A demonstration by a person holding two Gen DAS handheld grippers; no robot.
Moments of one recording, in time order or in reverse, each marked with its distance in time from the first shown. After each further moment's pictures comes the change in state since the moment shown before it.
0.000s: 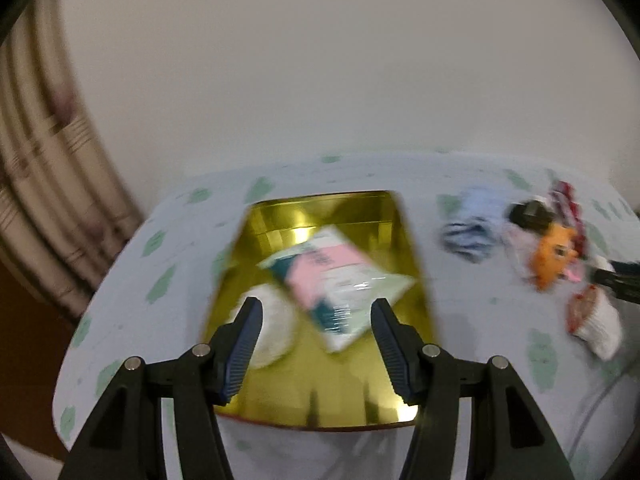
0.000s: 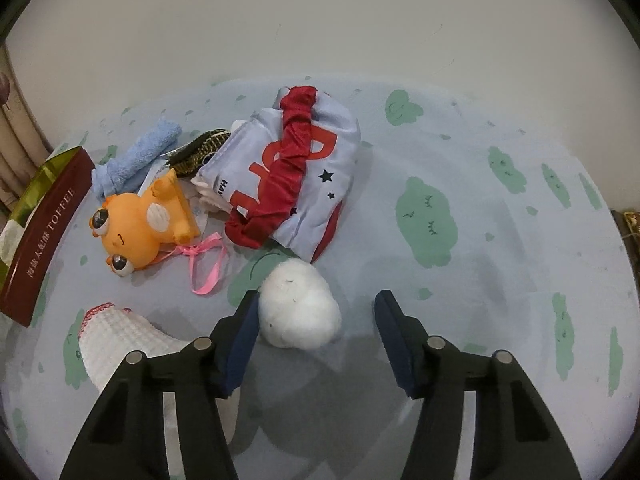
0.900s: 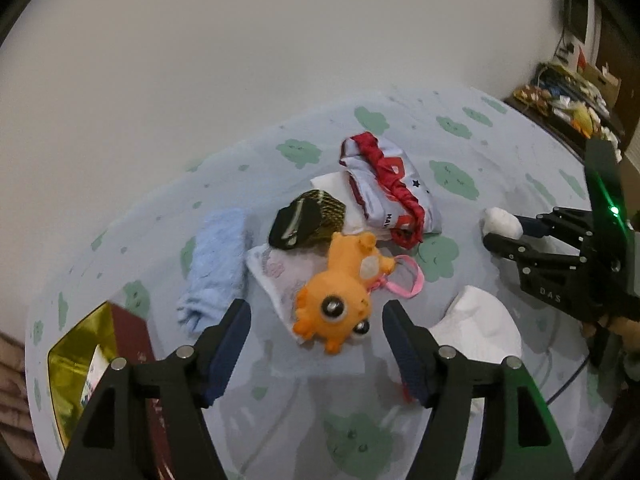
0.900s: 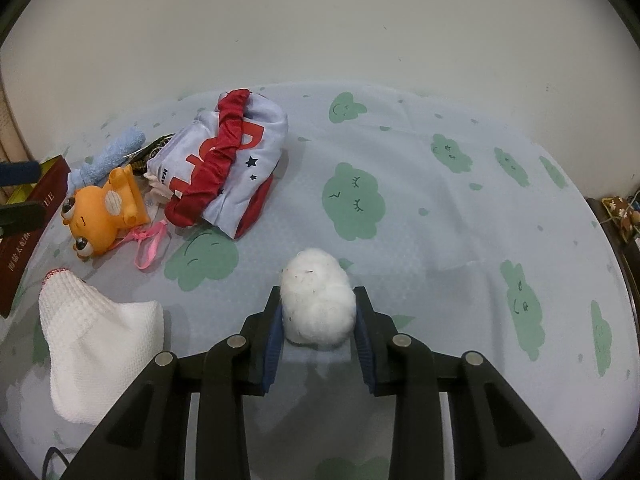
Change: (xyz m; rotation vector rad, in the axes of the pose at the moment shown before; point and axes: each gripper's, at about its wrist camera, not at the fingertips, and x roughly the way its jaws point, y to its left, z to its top) left arm 0.052 -0.210 0.060 0.461 0.141 -0.386; right arm -0.014 -0.036 -0.030 0.039 -0.083 -0.084
